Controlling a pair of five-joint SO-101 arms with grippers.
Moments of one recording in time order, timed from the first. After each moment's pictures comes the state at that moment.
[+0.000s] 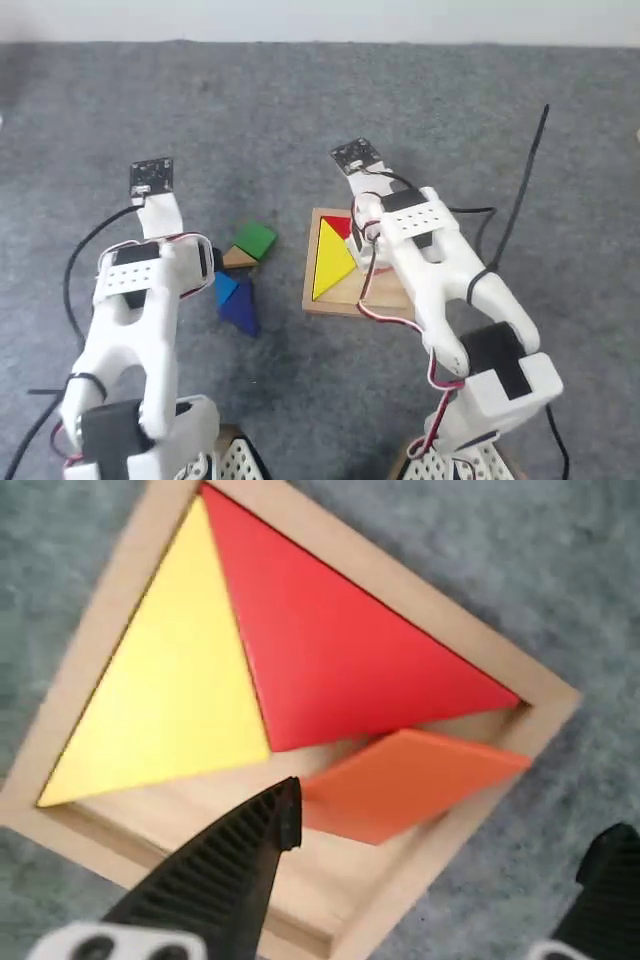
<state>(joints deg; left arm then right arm) -16.3 -16.8 55.0 46.5 4.1 -23.1 6.8 22.5 58.4 8.2</state>
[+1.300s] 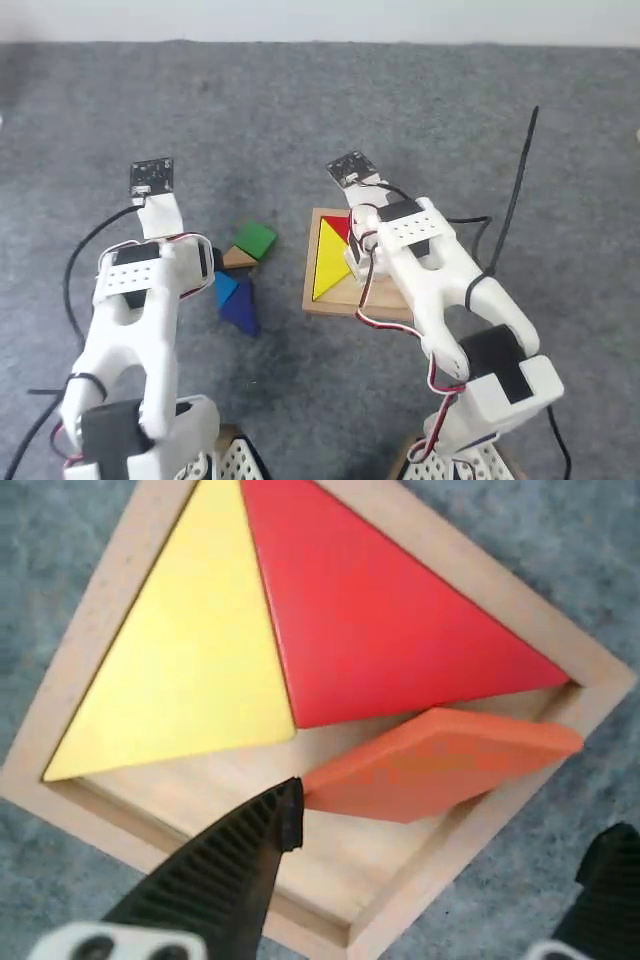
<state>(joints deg) -16.3 -16.8 55.0 46.5 3.9 -24.3 7.6 26.6 56.9 8.9</state>
